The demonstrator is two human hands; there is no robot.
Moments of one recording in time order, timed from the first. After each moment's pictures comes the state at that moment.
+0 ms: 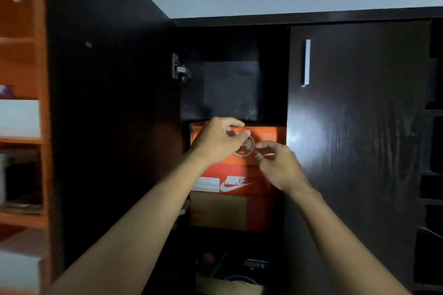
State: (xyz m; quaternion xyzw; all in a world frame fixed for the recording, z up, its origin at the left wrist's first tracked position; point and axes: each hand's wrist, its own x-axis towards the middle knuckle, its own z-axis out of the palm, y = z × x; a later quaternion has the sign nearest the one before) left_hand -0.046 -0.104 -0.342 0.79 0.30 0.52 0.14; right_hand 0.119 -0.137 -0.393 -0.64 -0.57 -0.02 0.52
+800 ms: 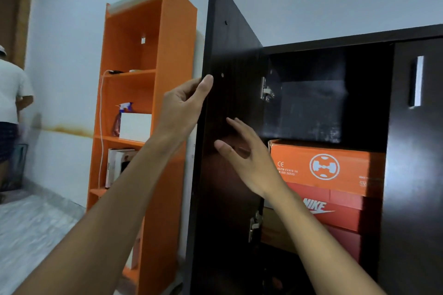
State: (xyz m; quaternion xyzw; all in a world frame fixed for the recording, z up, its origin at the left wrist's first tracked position) left_hand -0.252 -0.185 -0.297 0.64 0.26 0.71 0.11; right_hand -0.091 -0.146 -0.360 -0.29 -0.79 0.08 0.54
